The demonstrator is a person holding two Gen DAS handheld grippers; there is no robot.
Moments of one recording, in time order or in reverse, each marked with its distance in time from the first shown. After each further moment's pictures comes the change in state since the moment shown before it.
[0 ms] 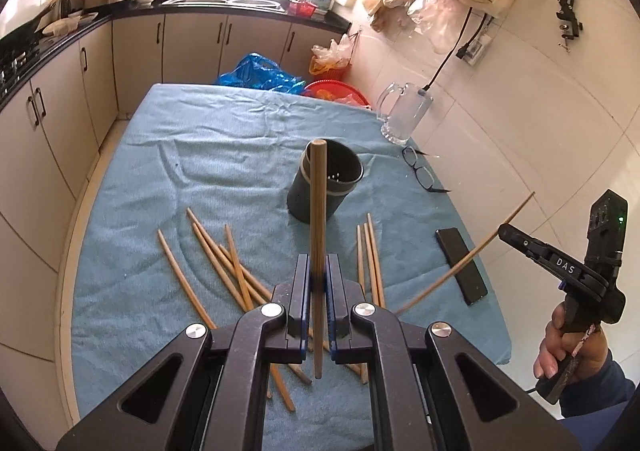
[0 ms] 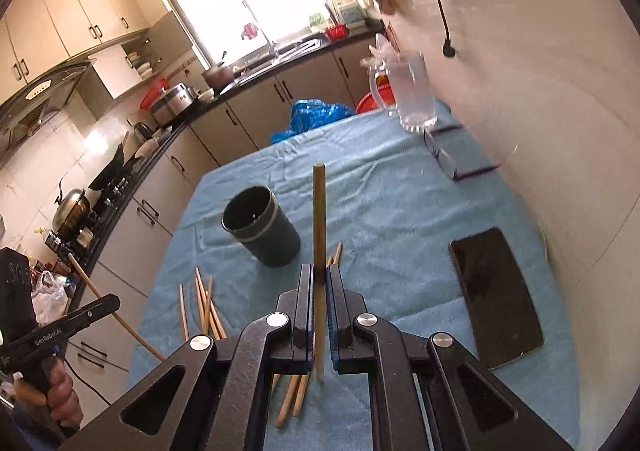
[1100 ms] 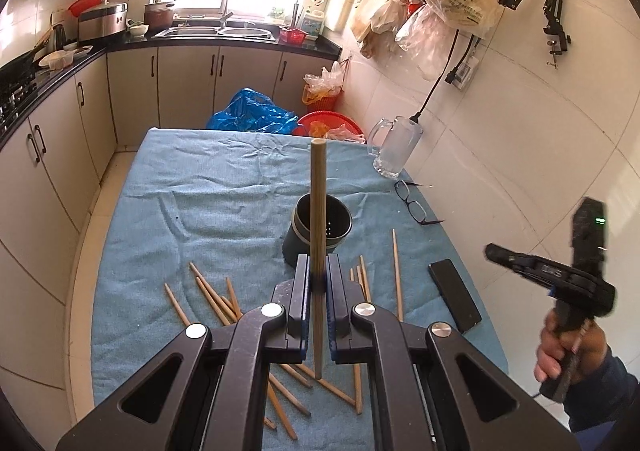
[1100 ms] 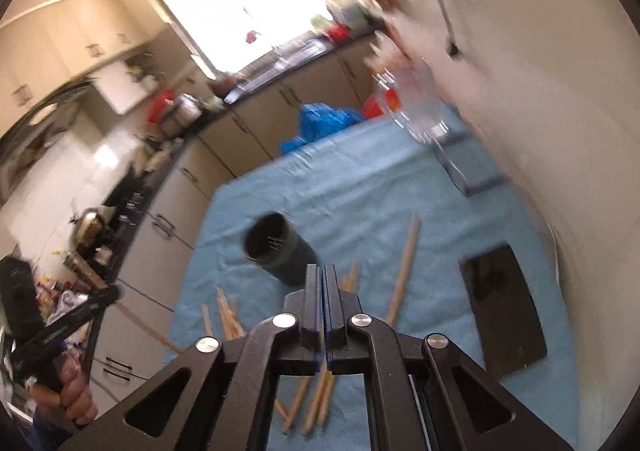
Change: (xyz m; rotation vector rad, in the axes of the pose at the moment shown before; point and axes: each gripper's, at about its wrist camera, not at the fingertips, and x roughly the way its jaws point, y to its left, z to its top) left arm -0.019 -0.016 0.044 0.047 -0.078 0.008; right arm 0.006 -0.011 0.038 0.089 0.056 0.050
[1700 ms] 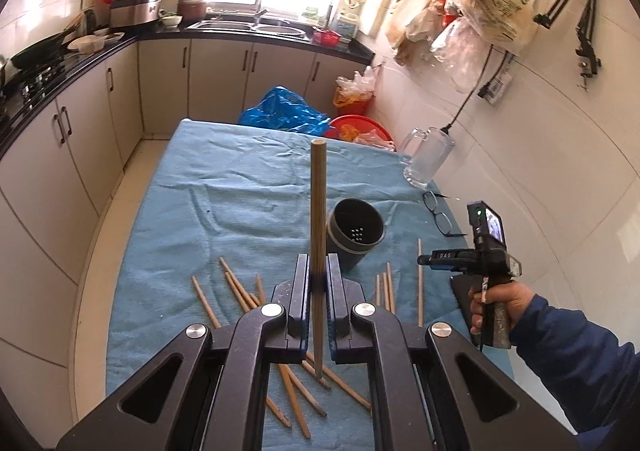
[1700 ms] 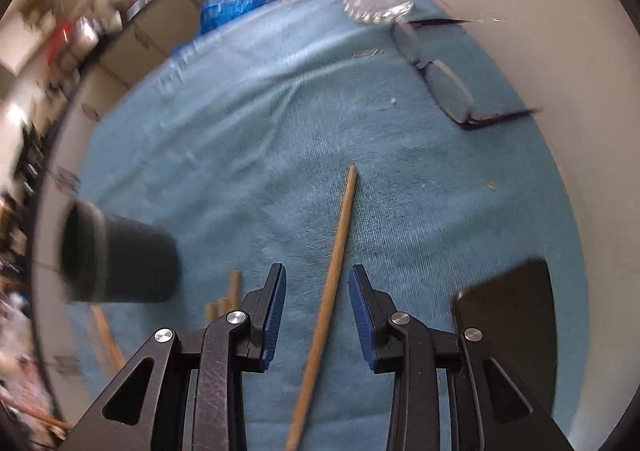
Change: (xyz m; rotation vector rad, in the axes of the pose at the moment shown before) left arm -0.006 0.024 0.001 -0.086 -0.007 0.085; right arm 0.205 -0.073 0.038 0.027 0.397 -0.278
